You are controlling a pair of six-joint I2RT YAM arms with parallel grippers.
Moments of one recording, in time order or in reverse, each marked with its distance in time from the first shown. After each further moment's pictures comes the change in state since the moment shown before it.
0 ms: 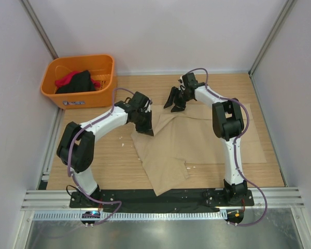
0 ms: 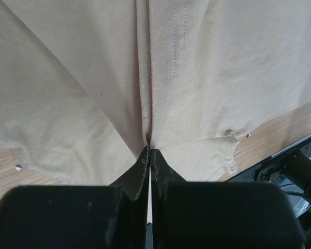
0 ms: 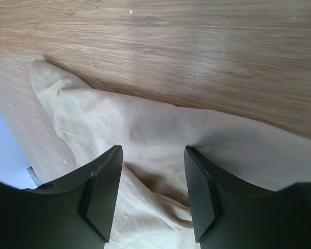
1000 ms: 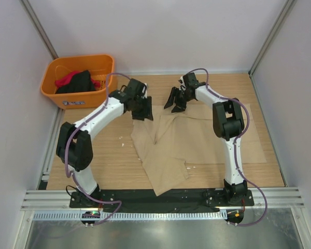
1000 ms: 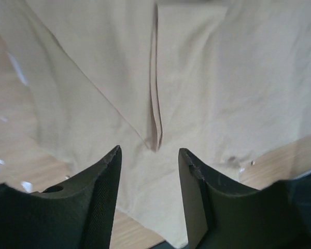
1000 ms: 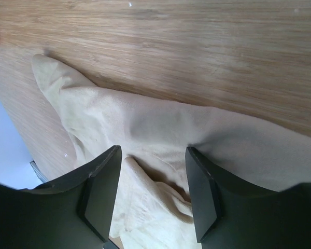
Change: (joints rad) left arm 0.007 0.011 0.131 -0.083 -0.126 0.066; right arm -0.009 0.000 -0.002 -0.006 -0.040 -0.012
